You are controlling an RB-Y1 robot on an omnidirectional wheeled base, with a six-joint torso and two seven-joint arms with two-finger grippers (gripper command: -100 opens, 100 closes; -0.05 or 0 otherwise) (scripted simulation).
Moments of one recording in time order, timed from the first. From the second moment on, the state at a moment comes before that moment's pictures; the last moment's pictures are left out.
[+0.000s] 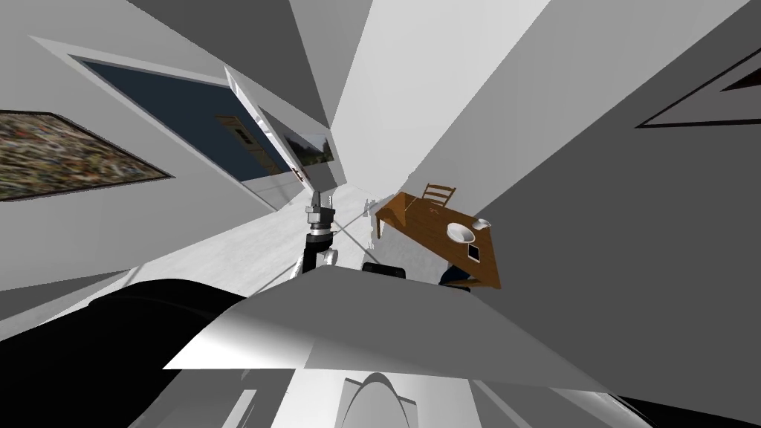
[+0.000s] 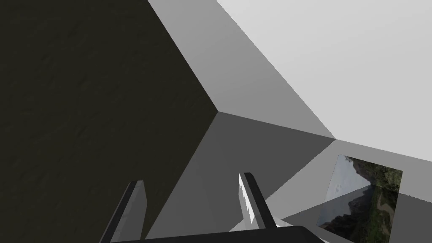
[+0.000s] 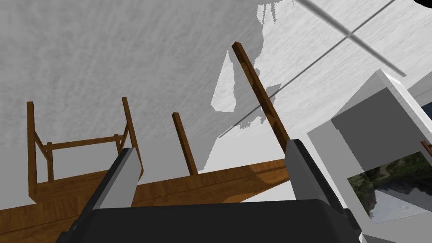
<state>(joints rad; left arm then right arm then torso) 0.52 0.03 0.06 -2.24 -0.04 -0.55 0.17 0.64 -0.77 0.47 -1.22 0.51 -0.45 0.36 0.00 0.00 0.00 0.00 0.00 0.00</state>
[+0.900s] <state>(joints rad) 0.52 0.03 0.06 -2.24 -0.04 -0.55 0.17 0.57 -0.91 0.49 -0.95 0.59 -0.45 0.41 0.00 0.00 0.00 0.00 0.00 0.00</state>
